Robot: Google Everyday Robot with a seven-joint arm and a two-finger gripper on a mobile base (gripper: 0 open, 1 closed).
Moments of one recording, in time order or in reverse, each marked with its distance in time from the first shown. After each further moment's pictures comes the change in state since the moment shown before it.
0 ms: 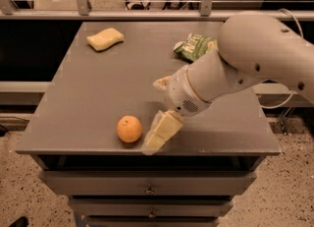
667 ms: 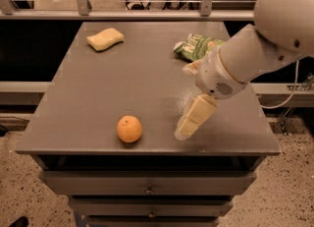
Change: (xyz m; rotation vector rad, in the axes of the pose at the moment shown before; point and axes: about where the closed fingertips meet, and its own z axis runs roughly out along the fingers) arm 0.034 -0.029 -0.067 0.086 0.129 -0.007
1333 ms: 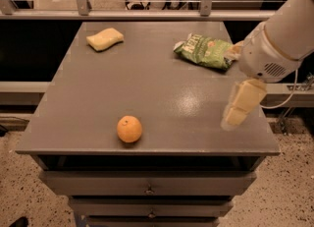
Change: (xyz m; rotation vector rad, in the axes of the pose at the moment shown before) arm 0.048 -0.014 -0.081 0.075 0.210 -0.012
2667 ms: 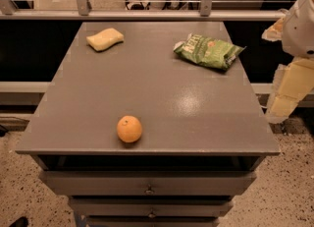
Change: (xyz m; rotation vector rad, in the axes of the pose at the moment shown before) arm 0.034 0.003 -0.079 0.070 0.200 0.024
